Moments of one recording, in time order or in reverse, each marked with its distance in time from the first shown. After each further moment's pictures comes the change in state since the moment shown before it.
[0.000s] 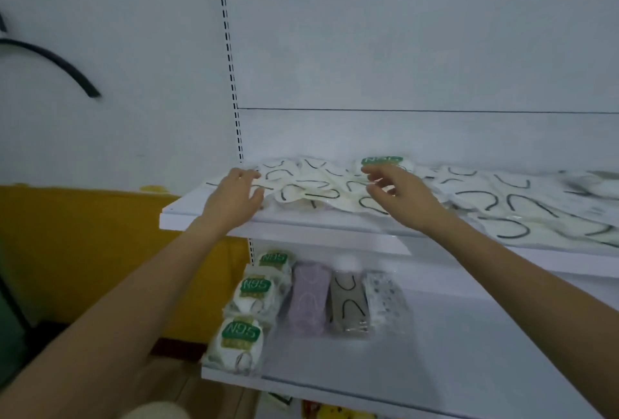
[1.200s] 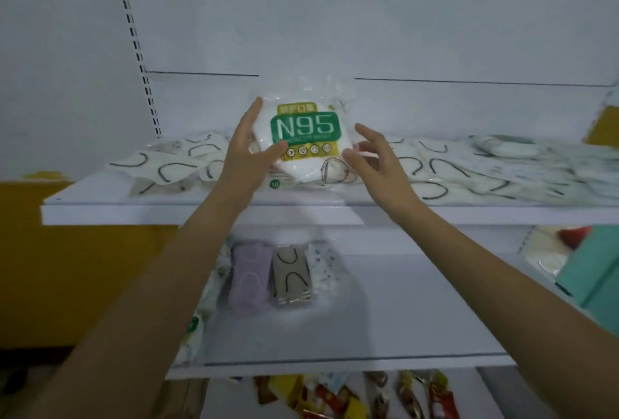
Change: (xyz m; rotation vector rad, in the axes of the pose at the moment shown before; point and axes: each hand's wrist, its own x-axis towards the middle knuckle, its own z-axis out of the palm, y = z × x) left_hand 0.005 0.122 0.039 -1.365 -0.019 0.067; right_hand -0.035 0.020 -0.019 0.395 0.273 0.233
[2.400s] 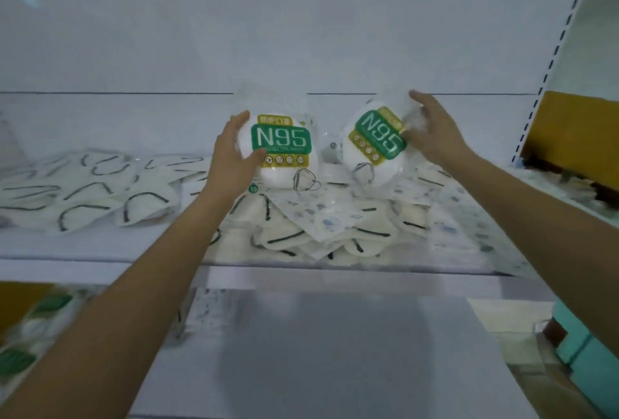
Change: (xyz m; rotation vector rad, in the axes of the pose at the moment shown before) left_hand 0.081 -0.074 0.332 0.477 0.131 0.036; right_hand 0.172 0.154 -0.409 -0.382 0.090 -0.011
